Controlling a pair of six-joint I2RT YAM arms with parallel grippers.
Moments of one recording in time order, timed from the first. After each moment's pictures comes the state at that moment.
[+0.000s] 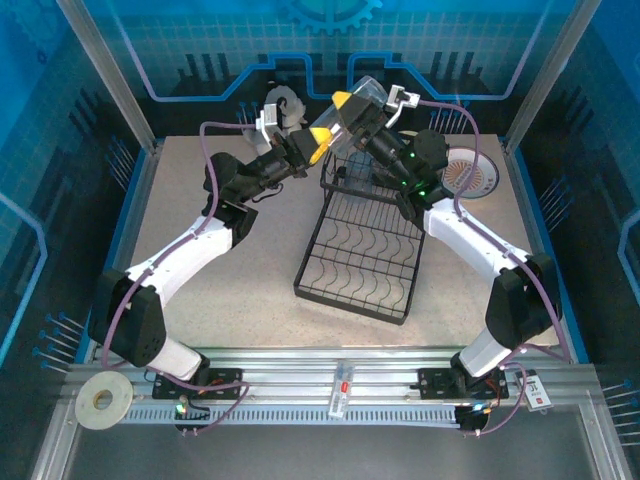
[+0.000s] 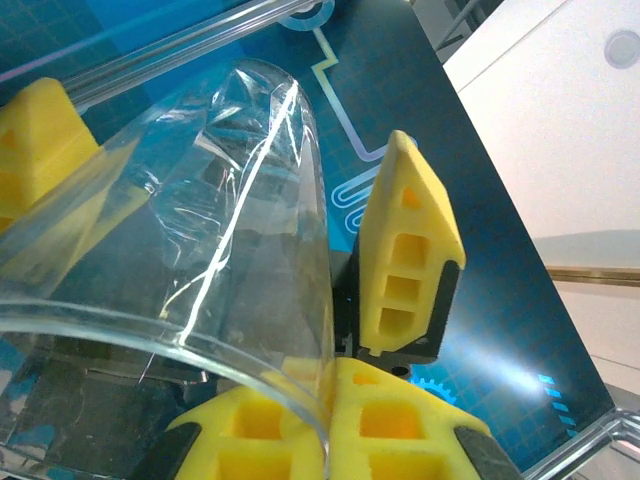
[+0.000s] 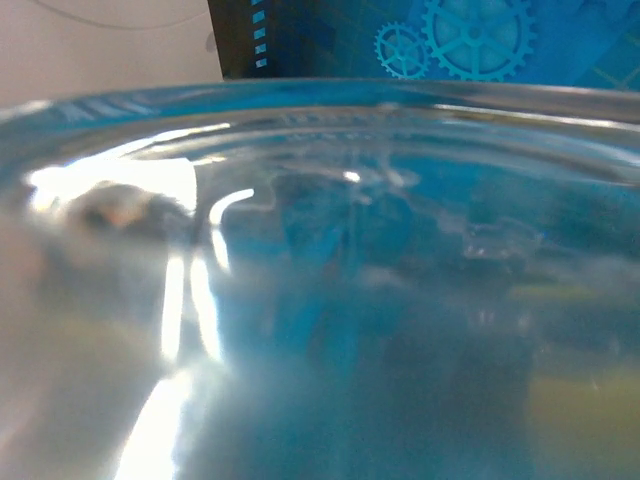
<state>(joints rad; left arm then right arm) -0.42 1.50 1.16 0.85 0.63 -1.48 0.45 1.60 1.32 0.69 -0.37 1.16</state>
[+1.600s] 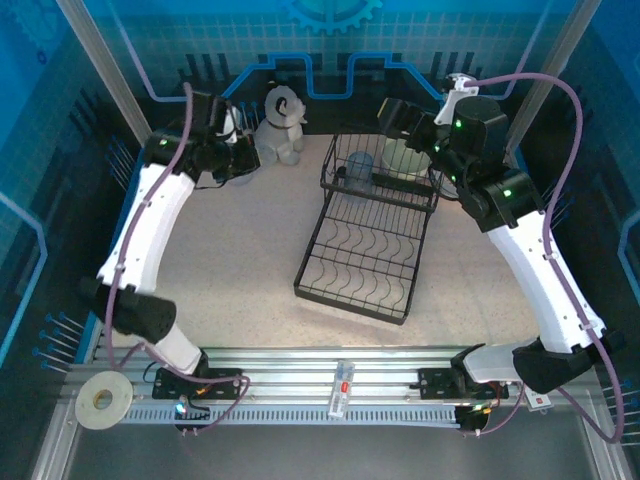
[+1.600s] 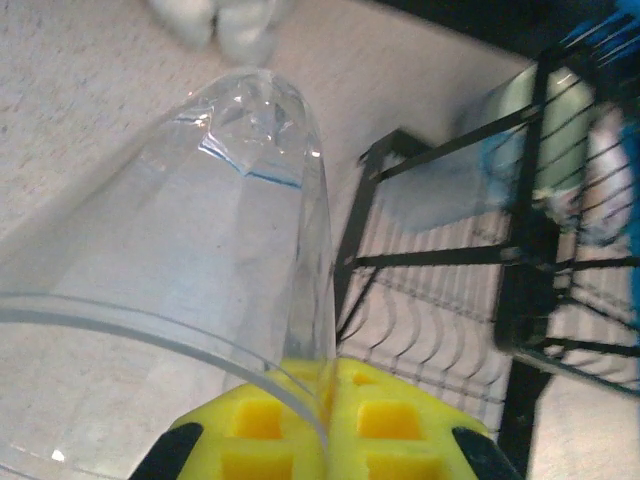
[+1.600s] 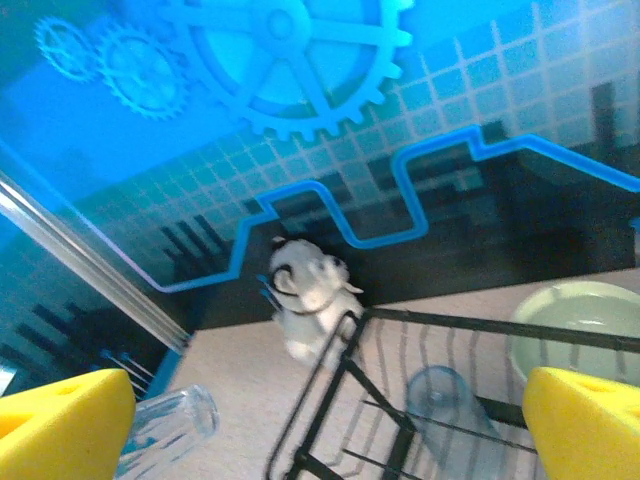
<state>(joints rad) -0.21 1.68 1.98 -1.19 0.15 -0.50 0.44 1.34 1.74 -0.62 0.16 0.49</state>
